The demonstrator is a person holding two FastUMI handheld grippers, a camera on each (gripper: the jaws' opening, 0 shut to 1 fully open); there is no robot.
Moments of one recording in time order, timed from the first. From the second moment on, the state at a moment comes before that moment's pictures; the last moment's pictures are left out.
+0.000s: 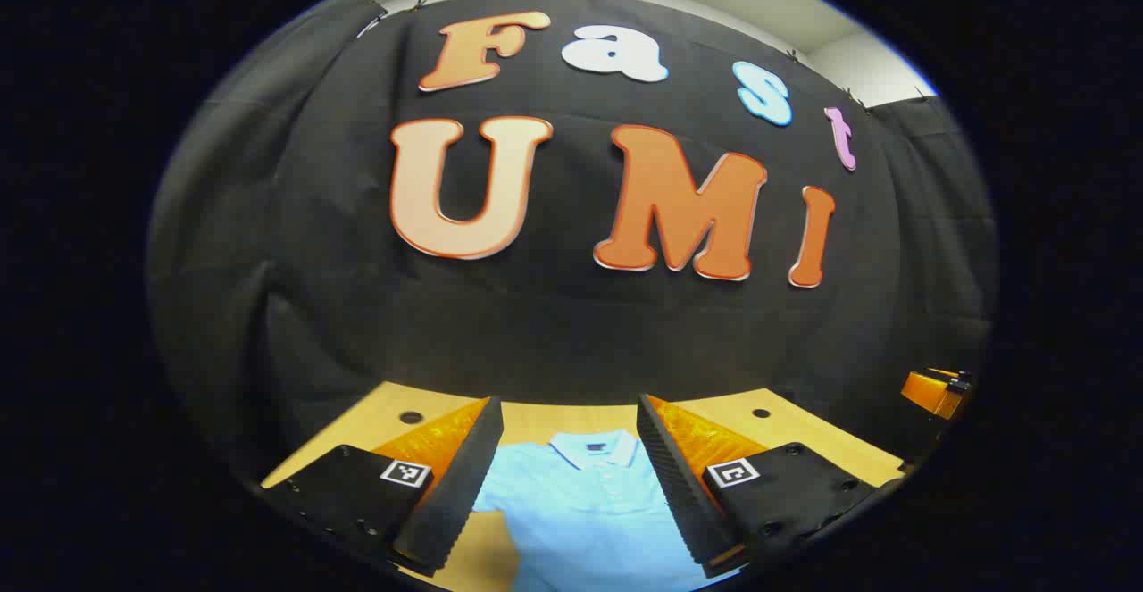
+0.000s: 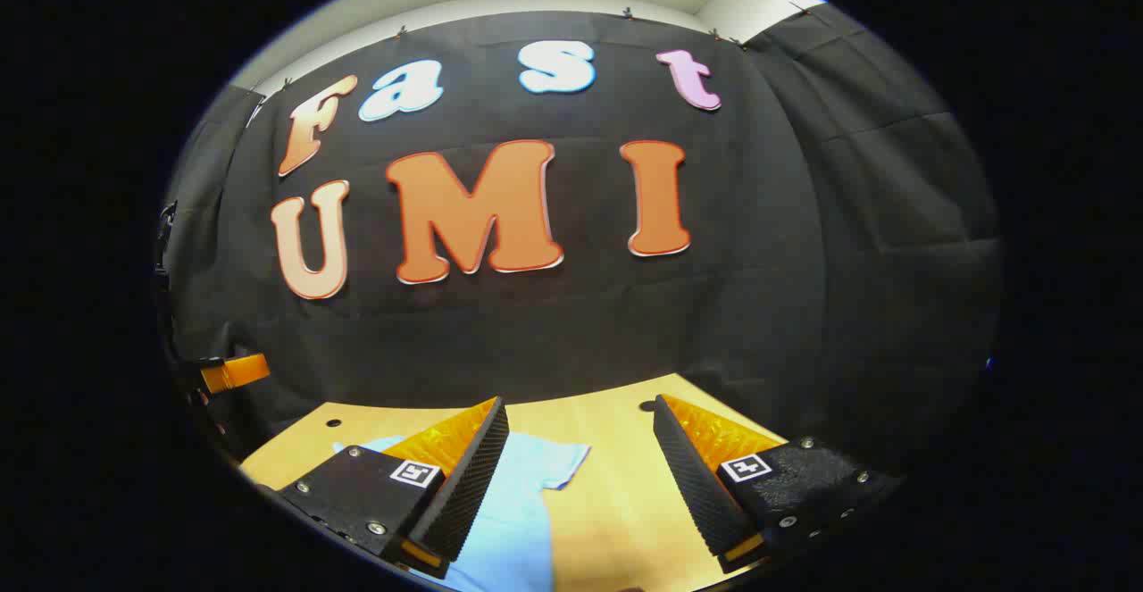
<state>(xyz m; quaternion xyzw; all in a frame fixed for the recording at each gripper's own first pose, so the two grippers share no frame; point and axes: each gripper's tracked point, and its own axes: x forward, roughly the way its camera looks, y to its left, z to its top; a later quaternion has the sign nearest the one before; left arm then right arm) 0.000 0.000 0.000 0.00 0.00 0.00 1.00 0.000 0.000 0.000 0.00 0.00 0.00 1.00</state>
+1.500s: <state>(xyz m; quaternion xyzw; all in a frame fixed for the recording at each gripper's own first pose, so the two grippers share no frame) 0.110 0.113 0.040 0.03 -0.01 0.13 0.99 0.212 -0.027 -0.136 0.01 0.30 -0.06 0.95</state>
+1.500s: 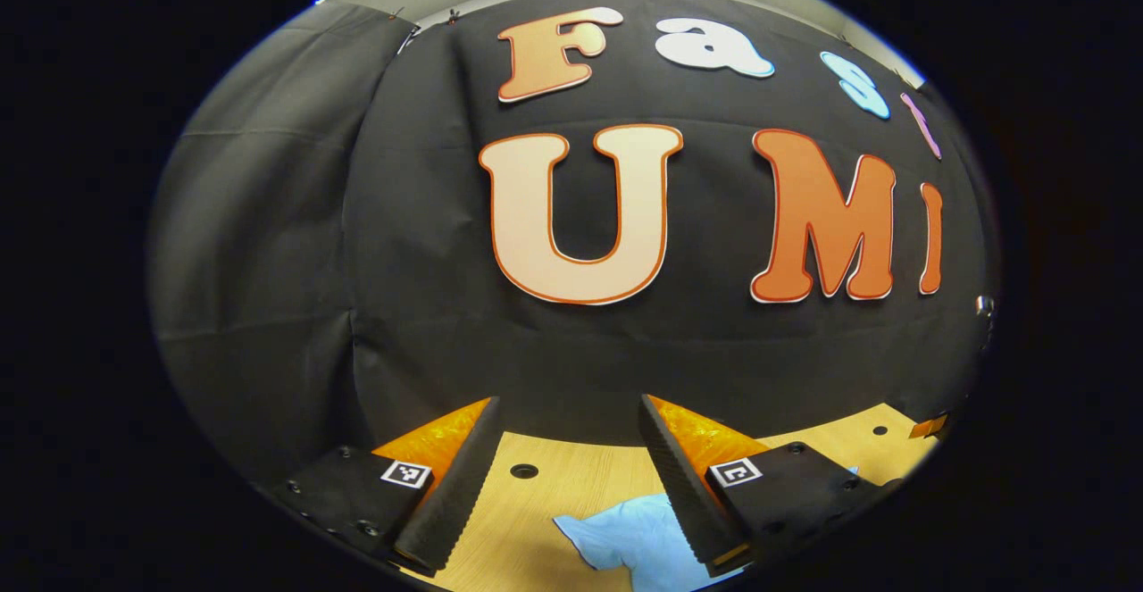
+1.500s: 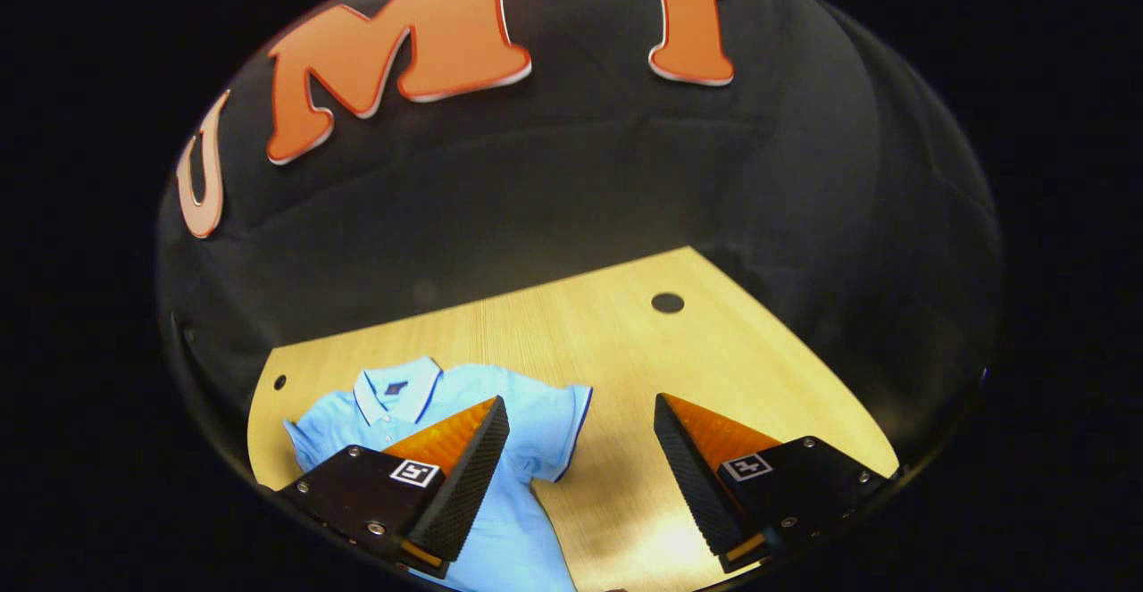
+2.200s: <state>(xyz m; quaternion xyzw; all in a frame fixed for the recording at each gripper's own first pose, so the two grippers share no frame) 0.160 0.154 -0.009 0.03 0.04 0.11 0.99 0.262 -0.026 -0.264 -0.01 0.53 -0.11 0.84</state>
